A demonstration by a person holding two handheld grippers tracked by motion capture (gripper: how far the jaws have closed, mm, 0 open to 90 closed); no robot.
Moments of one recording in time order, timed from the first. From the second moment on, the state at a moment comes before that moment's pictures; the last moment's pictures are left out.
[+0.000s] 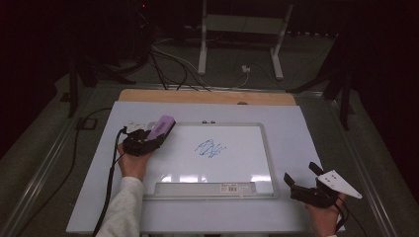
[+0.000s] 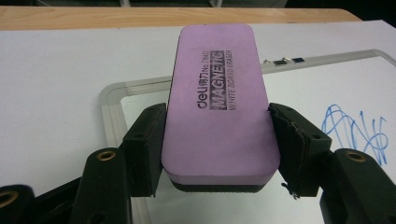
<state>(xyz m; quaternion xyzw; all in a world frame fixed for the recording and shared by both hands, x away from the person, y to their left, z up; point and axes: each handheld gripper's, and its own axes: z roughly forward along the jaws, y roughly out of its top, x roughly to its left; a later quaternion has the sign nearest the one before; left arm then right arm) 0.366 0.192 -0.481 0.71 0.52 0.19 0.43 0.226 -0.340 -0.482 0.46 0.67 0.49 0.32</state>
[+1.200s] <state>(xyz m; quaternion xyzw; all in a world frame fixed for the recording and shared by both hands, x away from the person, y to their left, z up) 0.362 0.139 -0.478 0.74 0.47 0.18 0.44 0.226 -0.339 -0.482 0.46 0.67 0.49 0.32</state>
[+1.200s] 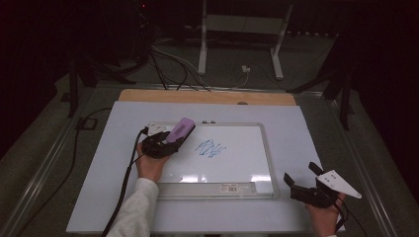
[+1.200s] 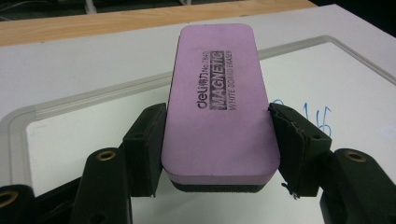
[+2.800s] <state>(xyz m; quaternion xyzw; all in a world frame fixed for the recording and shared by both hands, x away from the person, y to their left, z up) 0.374 0.094 -0.501 0.78 0.46 0.17 0.39 0.226 -0.340 -0.482 0.46 0.67 0.49 0.32</state>
